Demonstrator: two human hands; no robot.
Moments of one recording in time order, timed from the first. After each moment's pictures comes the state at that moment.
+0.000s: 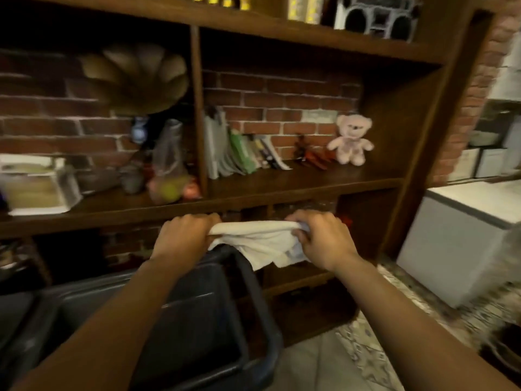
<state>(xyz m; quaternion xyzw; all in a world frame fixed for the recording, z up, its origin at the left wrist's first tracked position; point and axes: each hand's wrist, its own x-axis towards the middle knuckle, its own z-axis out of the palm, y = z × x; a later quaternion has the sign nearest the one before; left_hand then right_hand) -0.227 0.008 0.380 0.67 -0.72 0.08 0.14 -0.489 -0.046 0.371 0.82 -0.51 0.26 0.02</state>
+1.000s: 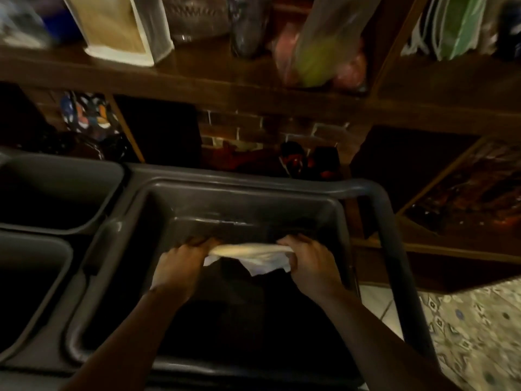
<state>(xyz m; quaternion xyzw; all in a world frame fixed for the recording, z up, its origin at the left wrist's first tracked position) 0.002 -0.010 0.066 0.84 -0.53 -0.12 0.02 -0.216 -0.149 0.072 0.89 -0.40 0.05 -0.23</state>
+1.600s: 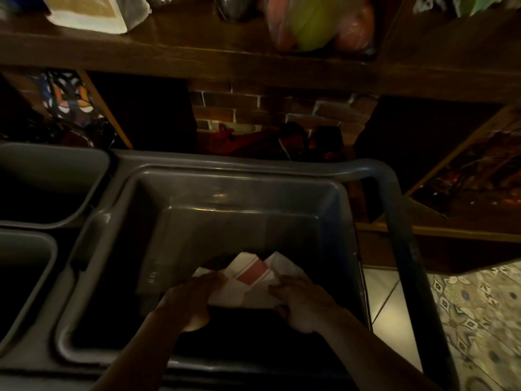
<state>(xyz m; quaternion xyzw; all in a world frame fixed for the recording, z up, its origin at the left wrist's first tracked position) -0.016 0.025 -0.008 0.78 -0.50 -0.37 -0.07 -0.242 -0.117 0.003 0.89 -0.29 -0.25 -0.27</state>
